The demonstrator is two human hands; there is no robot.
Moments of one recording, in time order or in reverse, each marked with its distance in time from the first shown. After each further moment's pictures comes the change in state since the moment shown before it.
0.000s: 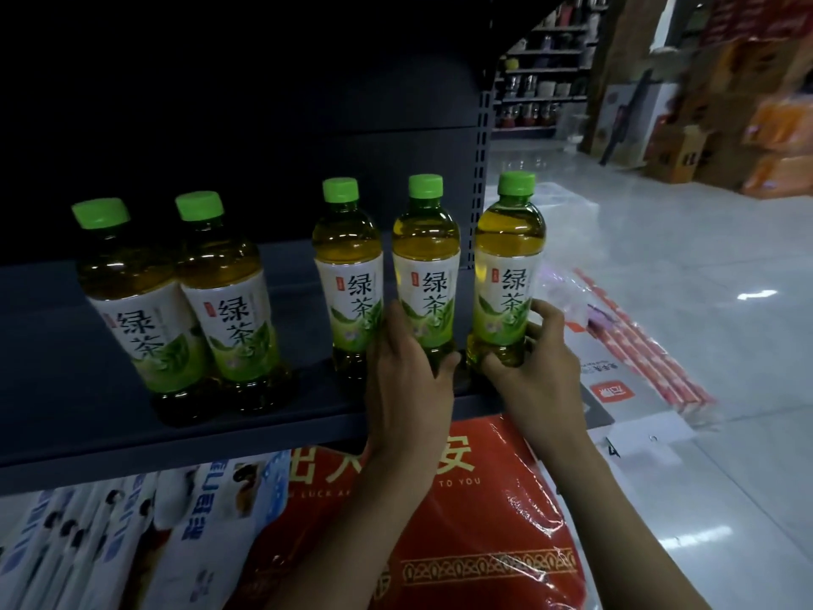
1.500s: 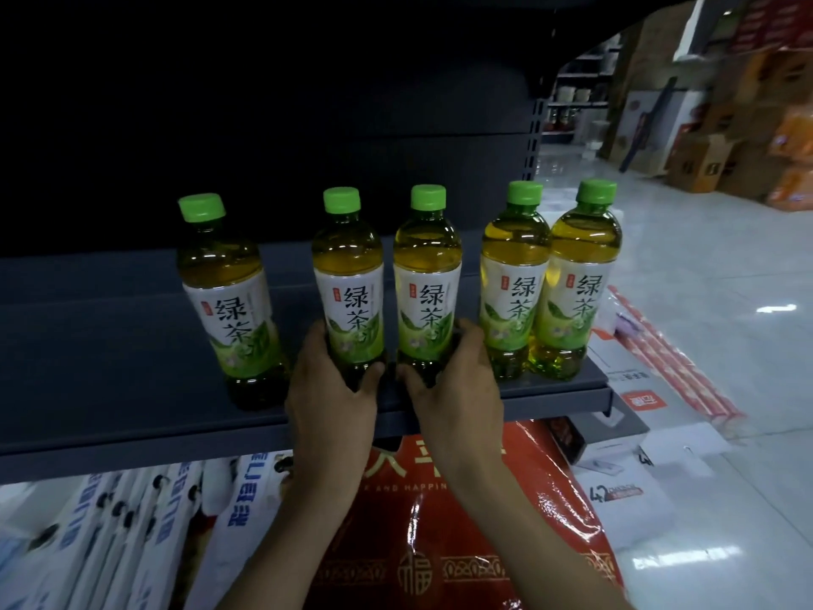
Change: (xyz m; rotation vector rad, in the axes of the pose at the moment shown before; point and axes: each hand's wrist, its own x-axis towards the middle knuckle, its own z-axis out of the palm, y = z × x) left_hand 0.013 -0.089 -0.089 -0.105 0.148 -0.104; right_hand -0.054 -0.073 0.103 -0.134 -0.054 -0.037
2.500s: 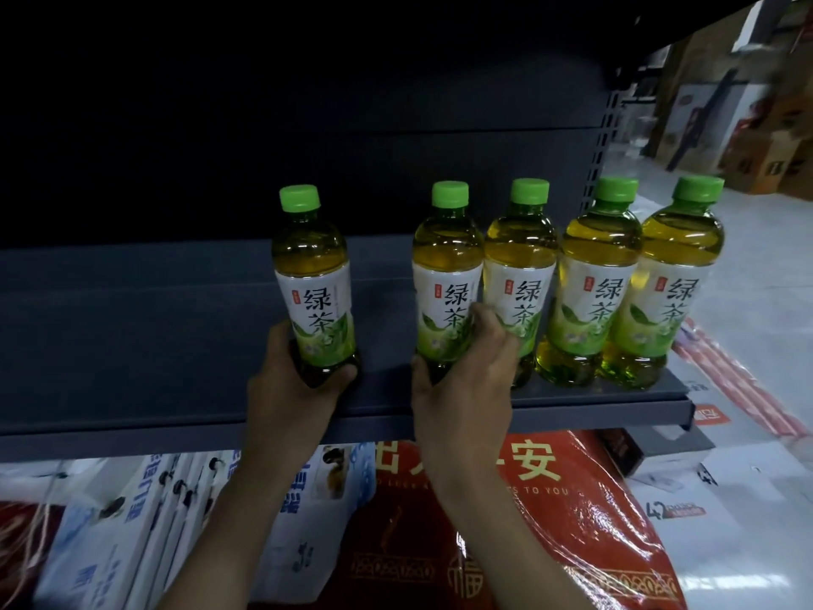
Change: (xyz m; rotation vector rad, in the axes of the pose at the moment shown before) left_hand 0.036 -0.054 -0.081 -0.089 -0.132 -0.159; right_hand -0.019 -0.049 0.050 -0.005 0.251 -0.105
